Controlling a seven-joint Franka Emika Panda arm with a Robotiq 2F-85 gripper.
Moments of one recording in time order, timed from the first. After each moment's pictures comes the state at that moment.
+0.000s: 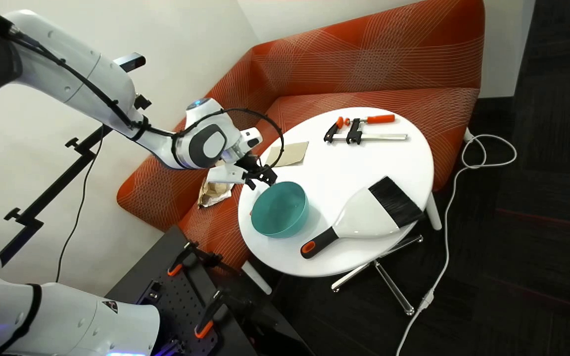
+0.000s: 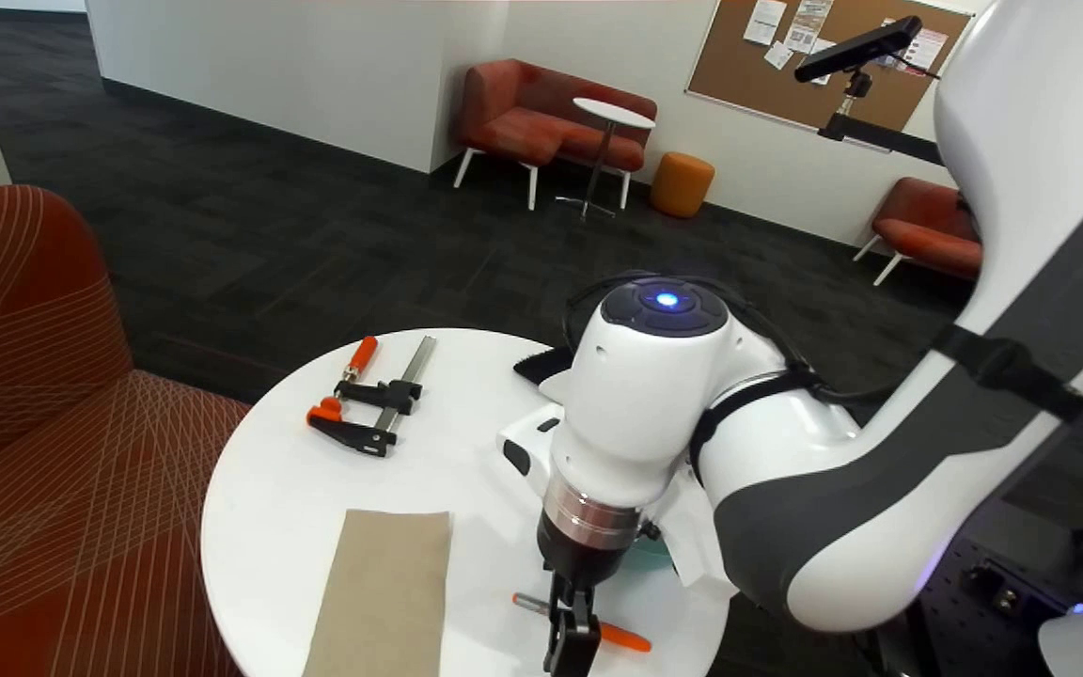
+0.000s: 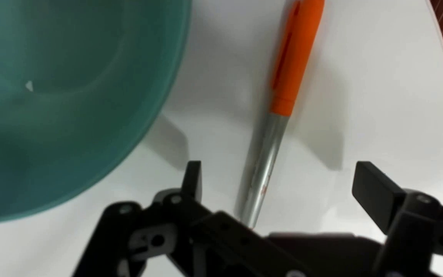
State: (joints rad) arm 0.14 0.67 0.08 -2.25 -0.19 2.87 -0.02
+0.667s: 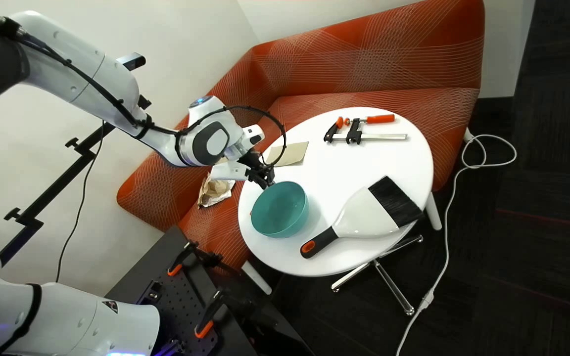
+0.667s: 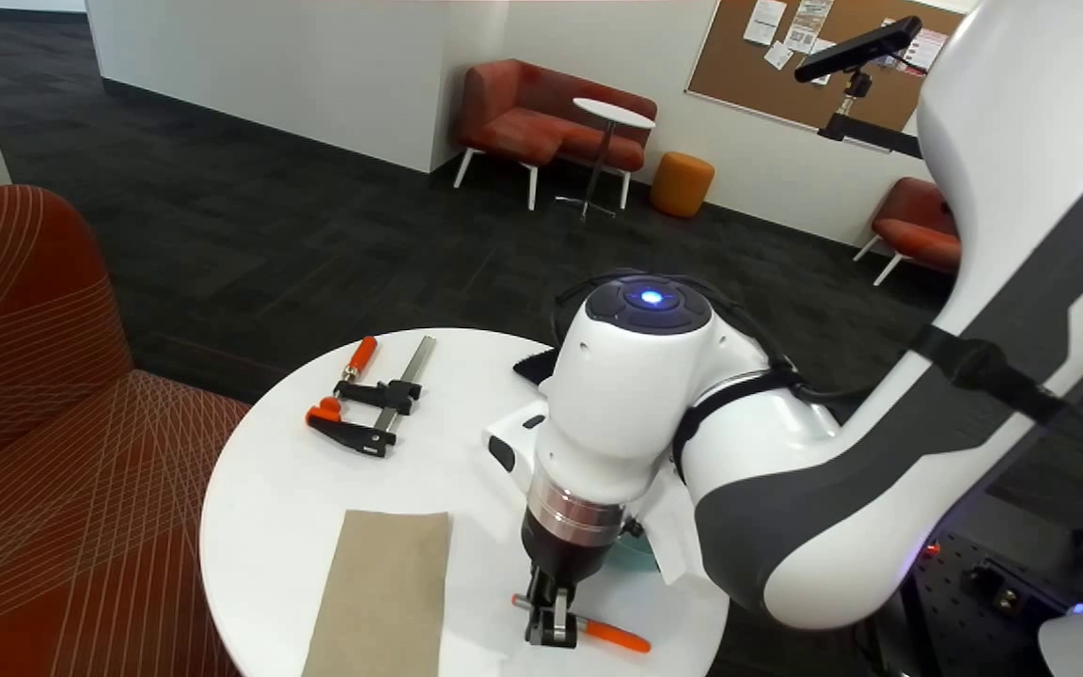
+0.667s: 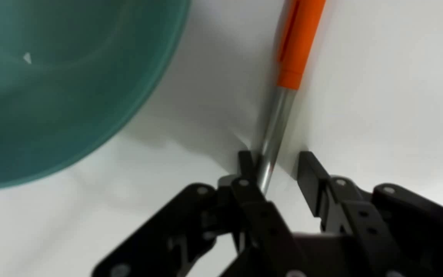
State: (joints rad) arm 0.15 0.69 0.08 -2.22 -0.19 2.87 -0.02
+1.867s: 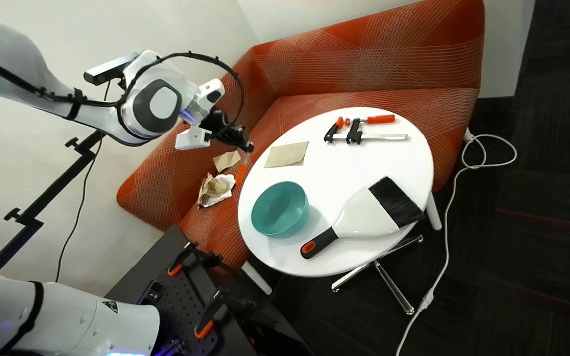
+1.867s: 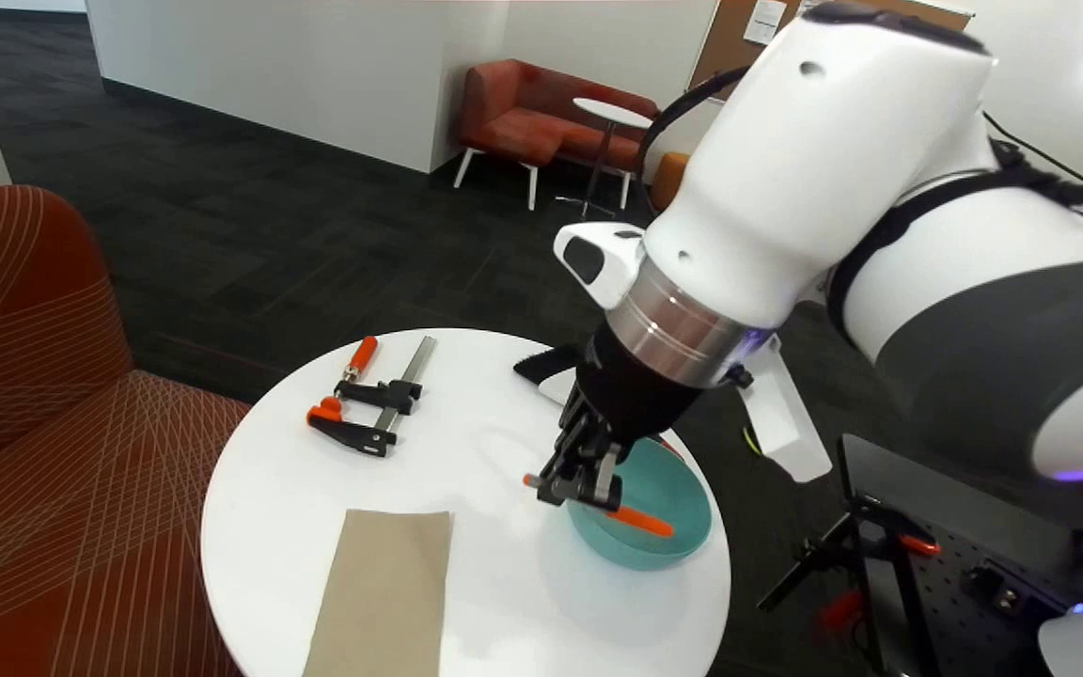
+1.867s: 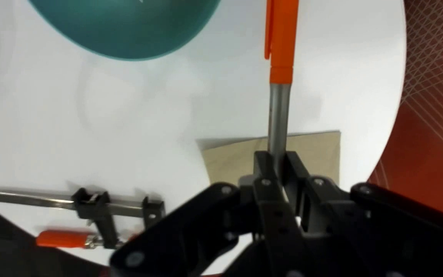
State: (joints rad) arm 0.24 0.27 -0.02 -2.42 -0.26 2.87 0.12
